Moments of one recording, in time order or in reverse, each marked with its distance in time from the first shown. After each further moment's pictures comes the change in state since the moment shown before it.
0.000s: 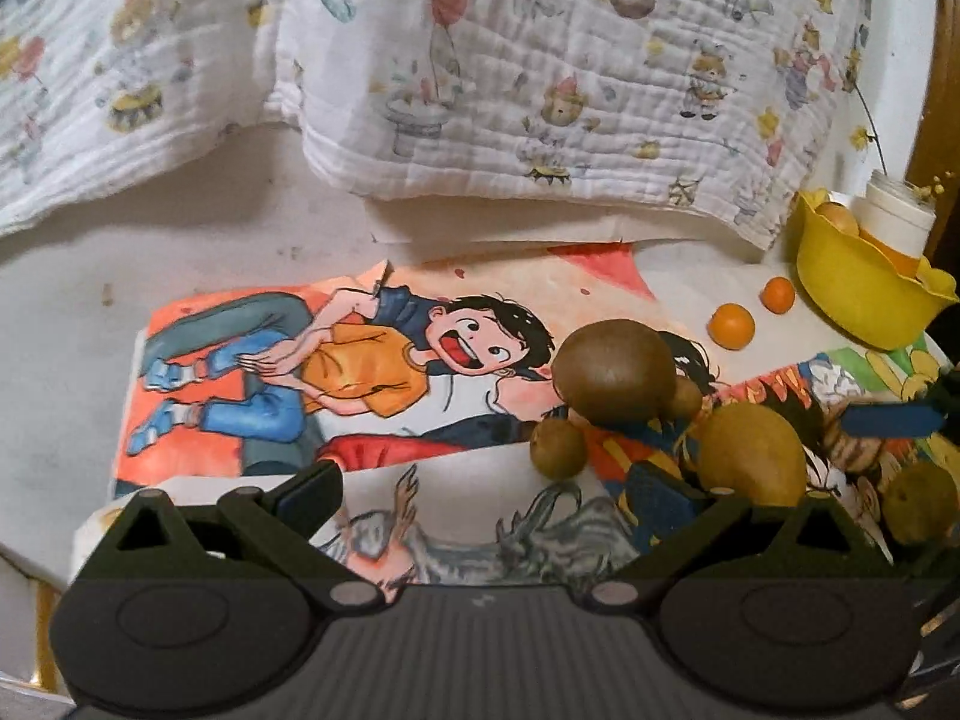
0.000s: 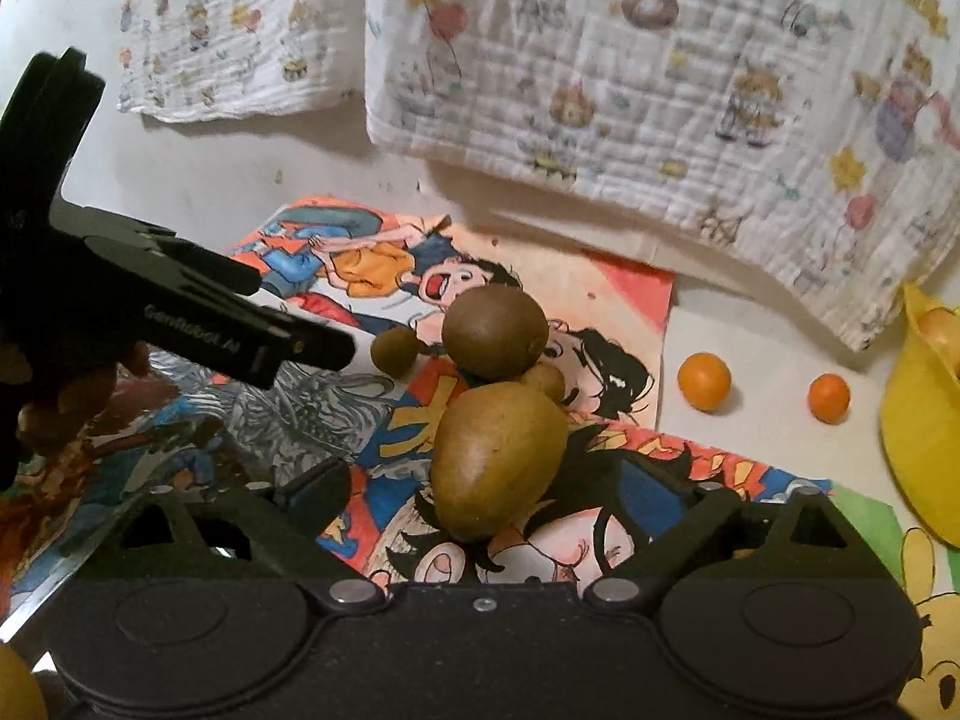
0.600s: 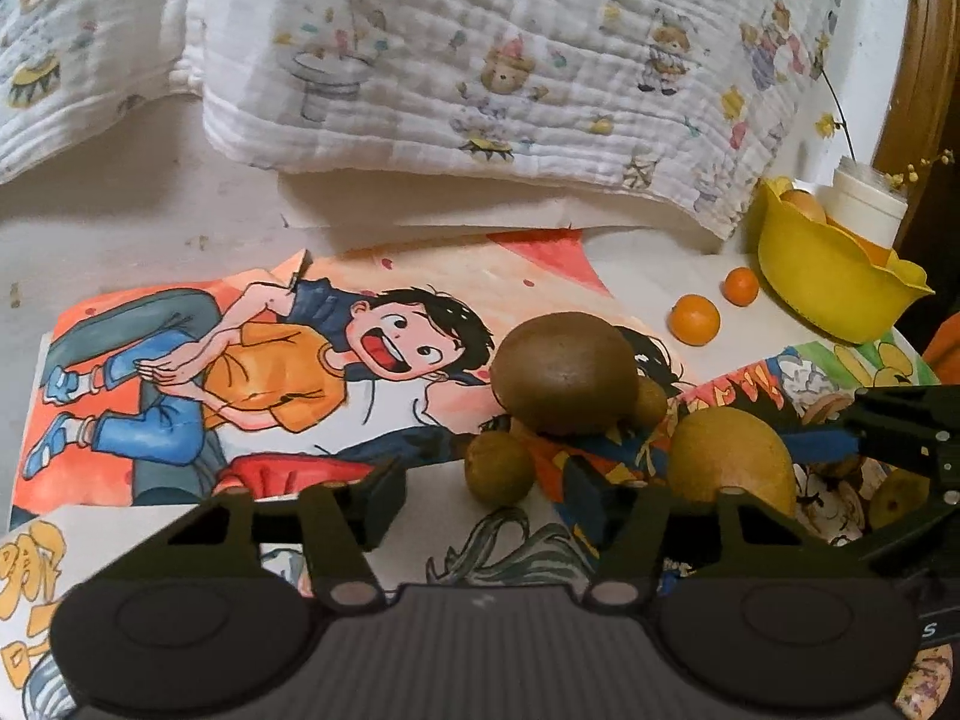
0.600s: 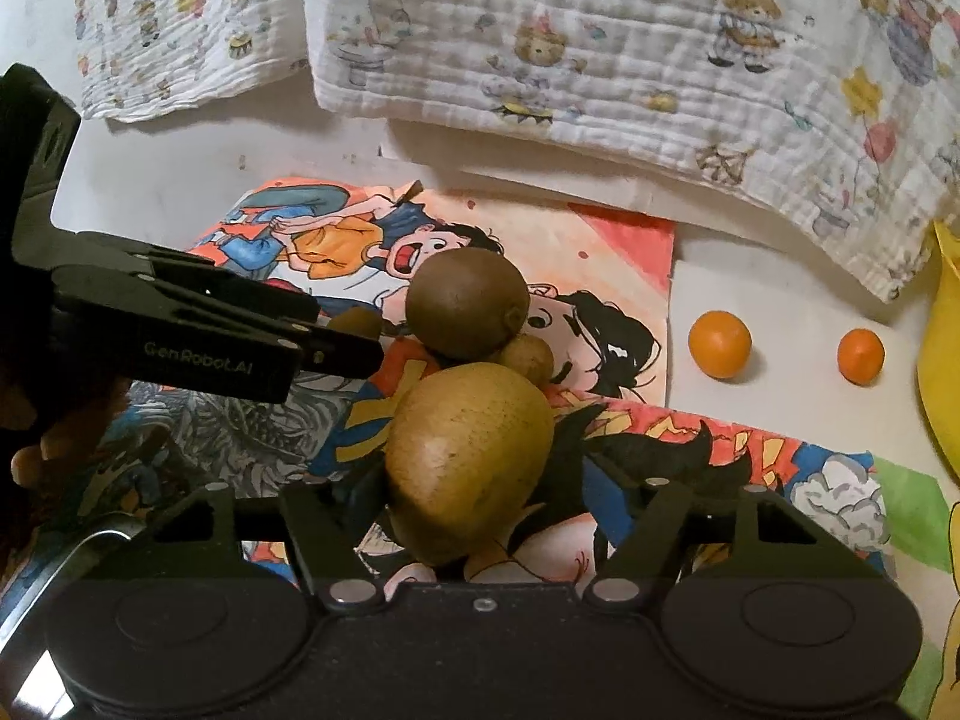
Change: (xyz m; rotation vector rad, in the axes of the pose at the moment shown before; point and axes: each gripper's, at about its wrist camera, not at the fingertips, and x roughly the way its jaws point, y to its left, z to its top) left arm 0.033 -0.010 -0.001 0.031 0.002 -0.116; right arm 0.037 -0.017 -0.002 0.084 0.047 0.025
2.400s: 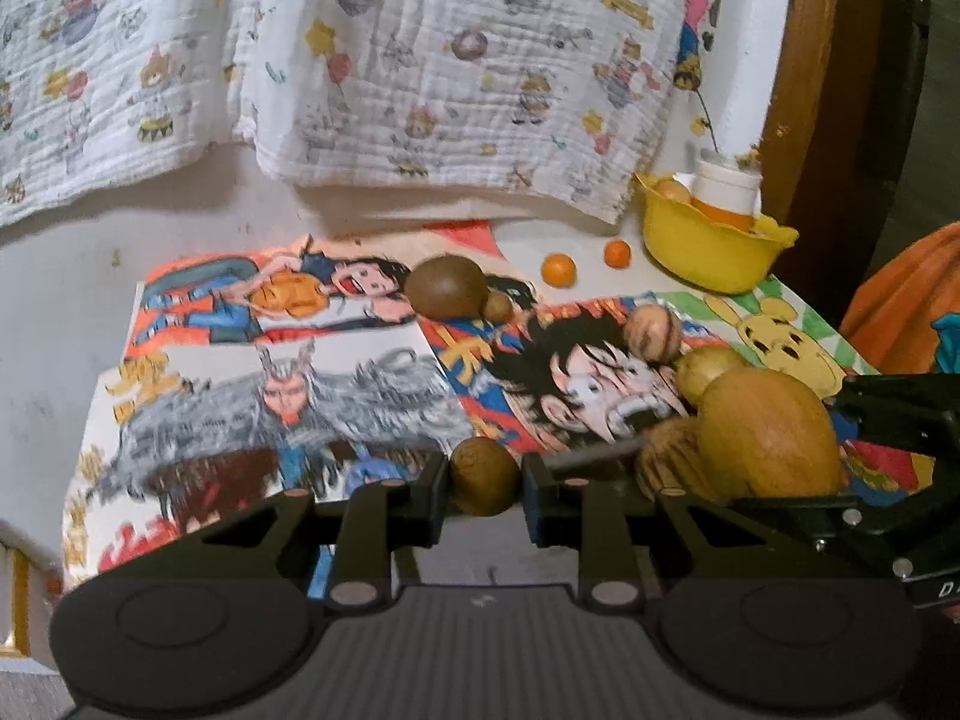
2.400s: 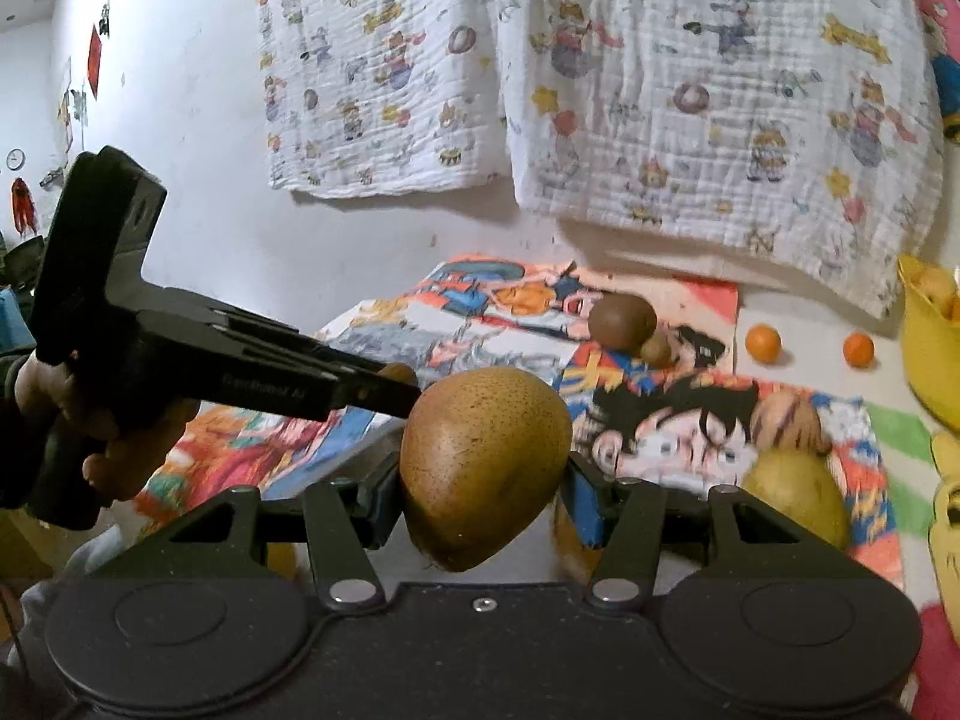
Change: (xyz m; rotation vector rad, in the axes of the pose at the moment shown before) left arm -0.159 -0.074 -0.085 0.019 -0.049 0.013; right arm -0.173 0.045 -0.099 -0.027 -0.217 0.210
